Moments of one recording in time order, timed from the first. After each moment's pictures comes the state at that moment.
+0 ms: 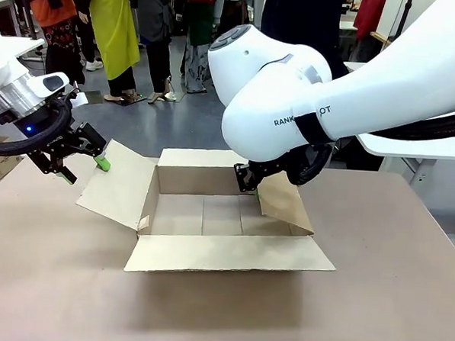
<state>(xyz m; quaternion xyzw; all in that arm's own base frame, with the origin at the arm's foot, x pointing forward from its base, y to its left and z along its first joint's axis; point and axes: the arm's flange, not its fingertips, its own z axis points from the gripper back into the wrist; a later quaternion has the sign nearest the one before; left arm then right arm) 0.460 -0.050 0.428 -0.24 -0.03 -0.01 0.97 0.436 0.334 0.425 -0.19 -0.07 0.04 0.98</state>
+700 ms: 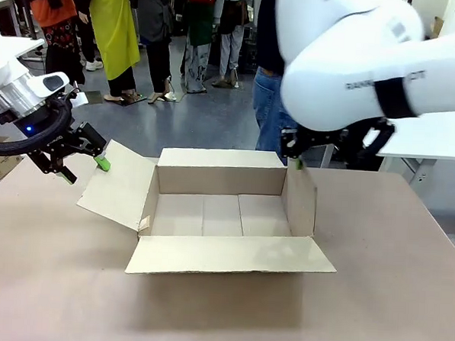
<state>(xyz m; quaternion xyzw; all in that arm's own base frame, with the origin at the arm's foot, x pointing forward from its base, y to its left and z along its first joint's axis) 0.460 -0.050 0.428 -0.24 -0.03 -0.01 0.97 0.422 0.229 0.494 -0.14 -0.12 -0.09 0.98</state>
